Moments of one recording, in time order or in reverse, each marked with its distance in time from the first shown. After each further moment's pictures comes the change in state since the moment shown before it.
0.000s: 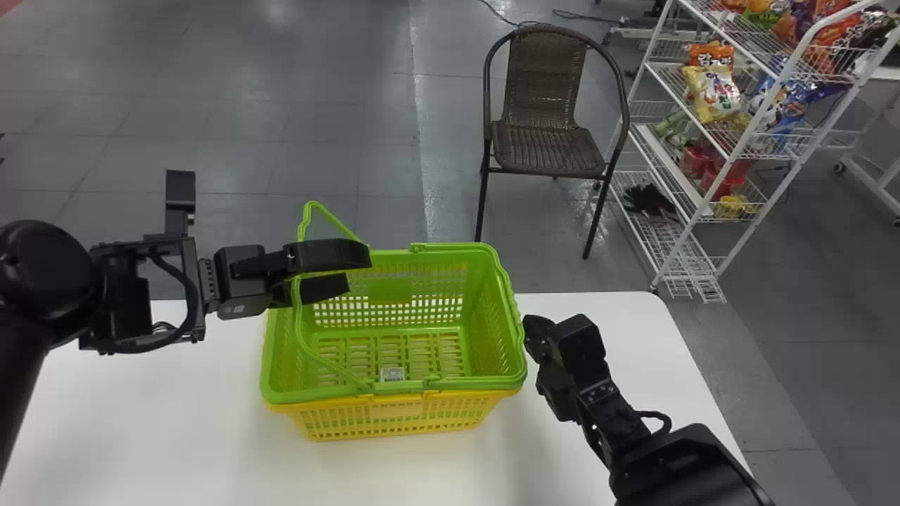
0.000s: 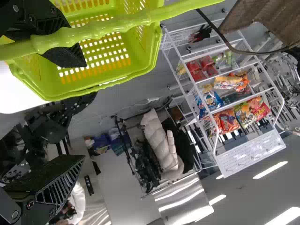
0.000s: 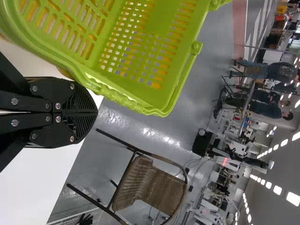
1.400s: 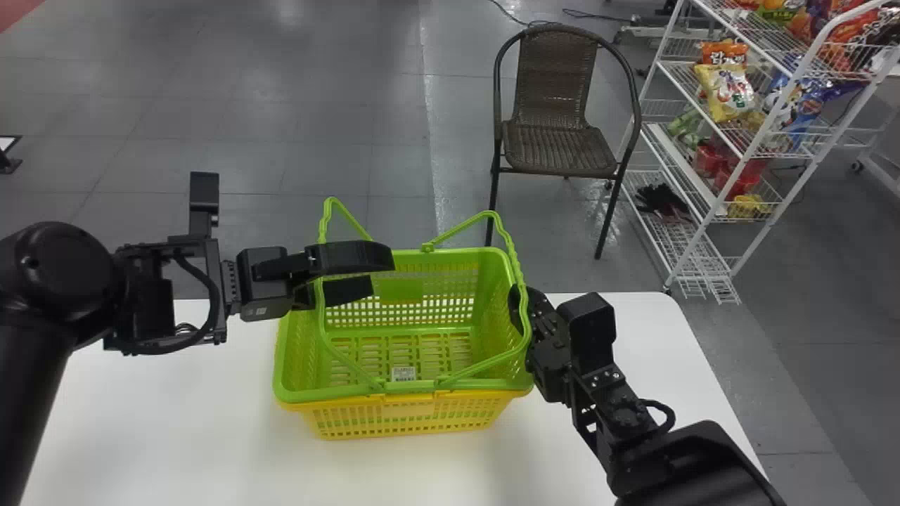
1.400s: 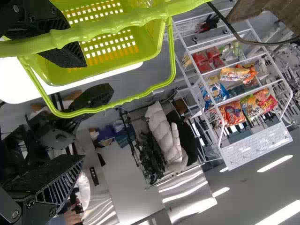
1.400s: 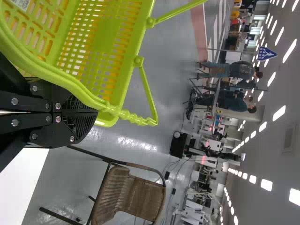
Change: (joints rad) left arm 0.015 -0.009 -0.007 -0.042 0.038 0.031 0.011; right arm 0.054 0.022 0.035 -0.187 -0.103 0.011 0.002
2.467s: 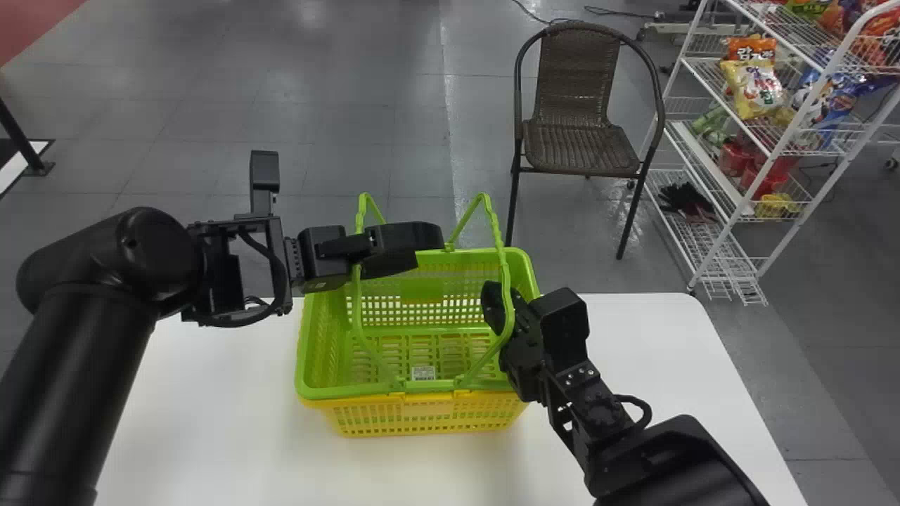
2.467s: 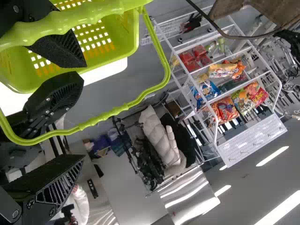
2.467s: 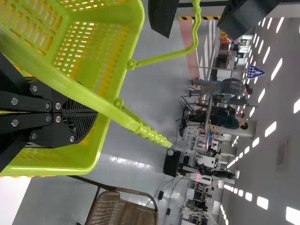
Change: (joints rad) left arm -0.072 -0.050 -0.071 0.088 -0.063 -0.156 0.008; right arm -0.023 0.041 0.088 -0.012 0.014 0.029 -0.006
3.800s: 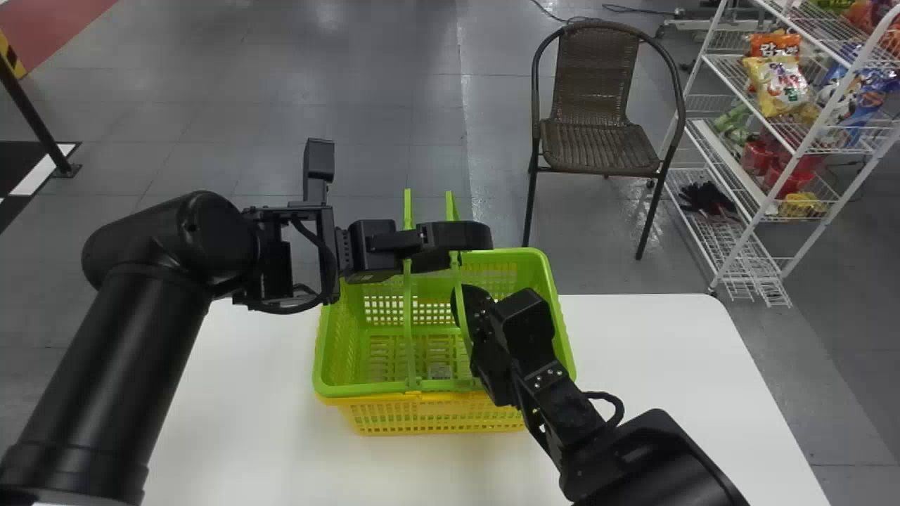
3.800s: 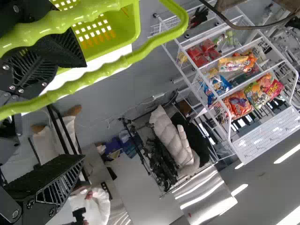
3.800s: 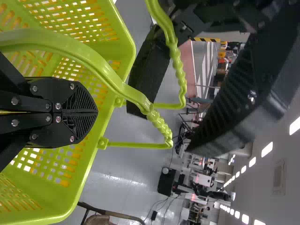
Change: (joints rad) left arm -0.035 -0.027 -0.070 -0.001 -0.002 0.005 0.027; right arm -0.029 0.020 0.106 0.007 0.028 0.029 -0.007
